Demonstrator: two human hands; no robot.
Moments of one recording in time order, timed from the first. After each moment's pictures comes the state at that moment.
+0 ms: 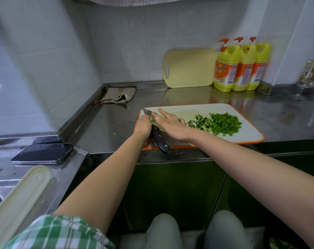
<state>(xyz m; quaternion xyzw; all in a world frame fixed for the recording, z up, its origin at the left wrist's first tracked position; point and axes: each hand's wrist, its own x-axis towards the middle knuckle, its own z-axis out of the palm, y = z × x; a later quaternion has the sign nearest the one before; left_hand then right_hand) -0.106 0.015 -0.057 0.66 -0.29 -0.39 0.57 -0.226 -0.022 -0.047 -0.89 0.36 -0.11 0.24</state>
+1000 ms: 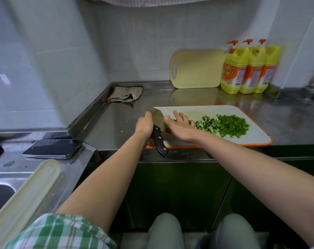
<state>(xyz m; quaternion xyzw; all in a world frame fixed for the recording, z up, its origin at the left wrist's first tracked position) -0.091 0.023 -0.059 0.69 -0.29 -0.35 0.56 -0.223 -0.012 -0.045 -0.87 0.44 -0.08 0.22</state>
